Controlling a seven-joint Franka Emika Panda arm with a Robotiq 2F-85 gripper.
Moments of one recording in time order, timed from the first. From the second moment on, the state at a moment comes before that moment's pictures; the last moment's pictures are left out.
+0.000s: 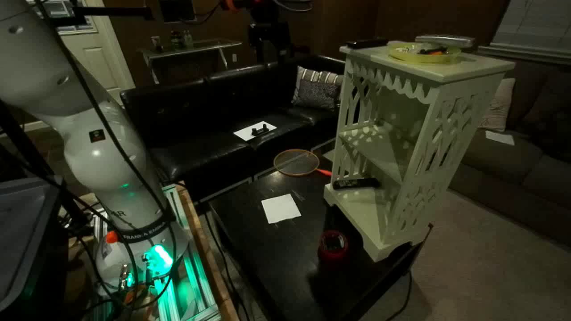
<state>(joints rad) 0.11 -0.29 0.26 -2.09 -0.05 1.82 0.14</state>
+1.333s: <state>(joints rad) -0.01 -0.19 0.03 -1.85 0.02 1.54 0.36</state>
